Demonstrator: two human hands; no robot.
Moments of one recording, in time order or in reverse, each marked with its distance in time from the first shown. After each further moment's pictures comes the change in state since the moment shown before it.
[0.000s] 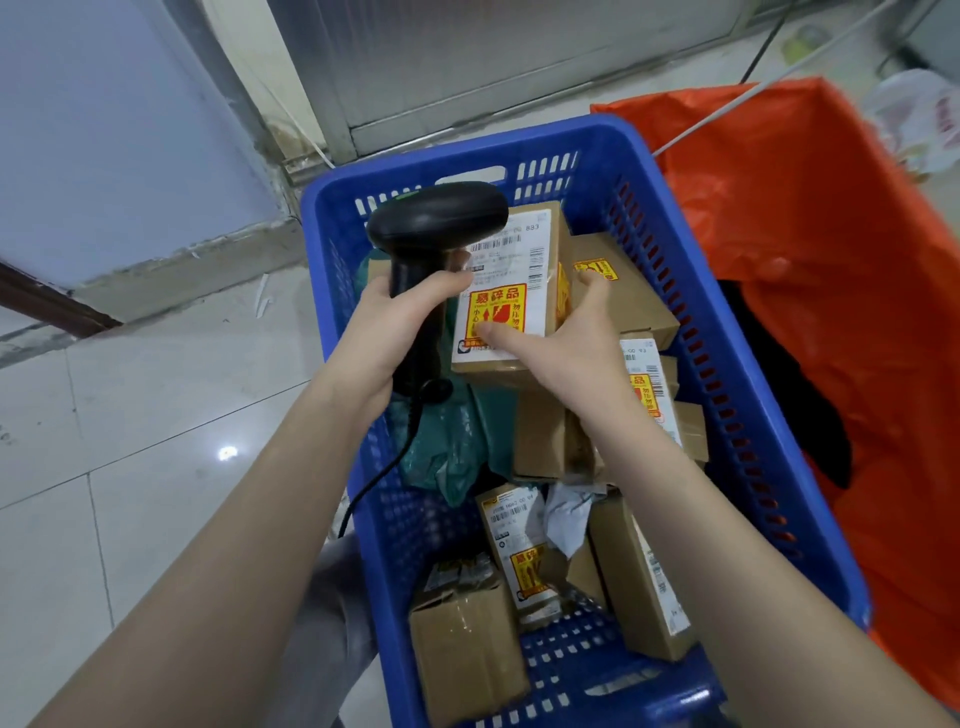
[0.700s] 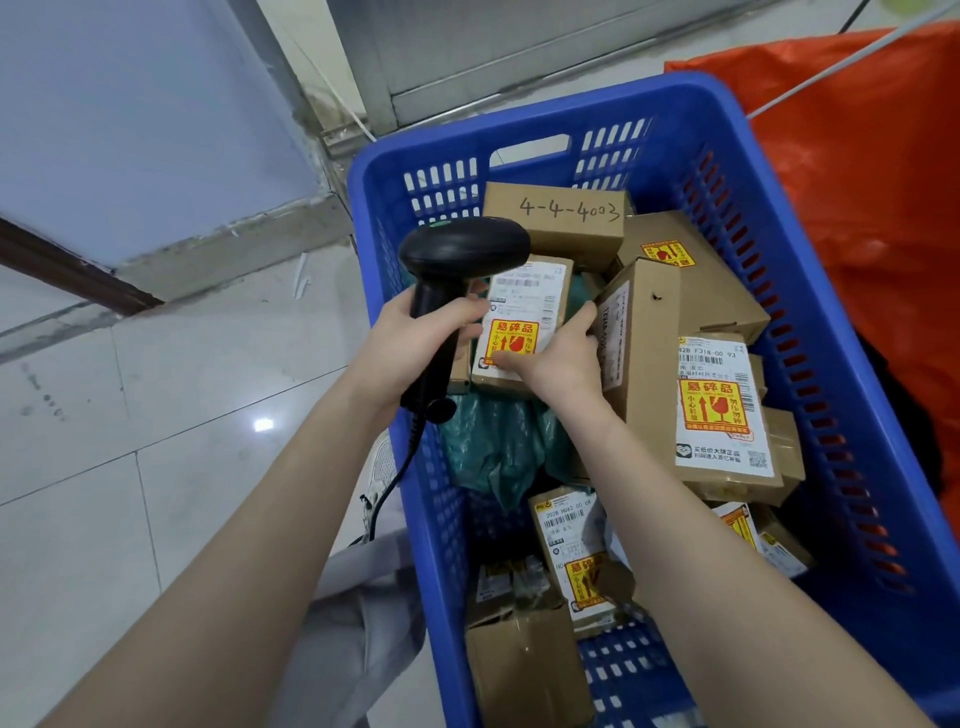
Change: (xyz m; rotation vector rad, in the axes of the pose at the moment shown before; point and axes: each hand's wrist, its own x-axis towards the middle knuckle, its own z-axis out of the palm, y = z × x) left_hand 0.028 -0.032 -0.047 0.148 0.024 -0.084; right_hand 0.040 0.026 0.091 -0.105 -0.068 0.262
